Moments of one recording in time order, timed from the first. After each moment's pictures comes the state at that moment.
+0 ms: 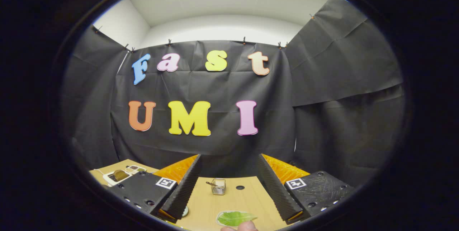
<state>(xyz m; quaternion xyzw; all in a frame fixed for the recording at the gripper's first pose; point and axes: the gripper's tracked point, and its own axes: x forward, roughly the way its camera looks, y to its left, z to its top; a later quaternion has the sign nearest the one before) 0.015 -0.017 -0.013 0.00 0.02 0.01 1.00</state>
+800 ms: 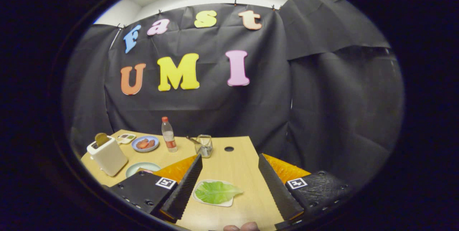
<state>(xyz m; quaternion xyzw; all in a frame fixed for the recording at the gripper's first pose) 0.033 -0.103 -0.214 0.01 0.20 0.01 0.98</state>
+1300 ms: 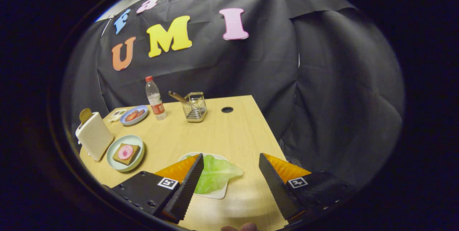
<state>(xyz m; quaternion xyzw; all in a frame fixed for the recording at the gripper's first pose) 0.081 -0.121 -0.375 0.02 0.32 0.02 0.95</state>
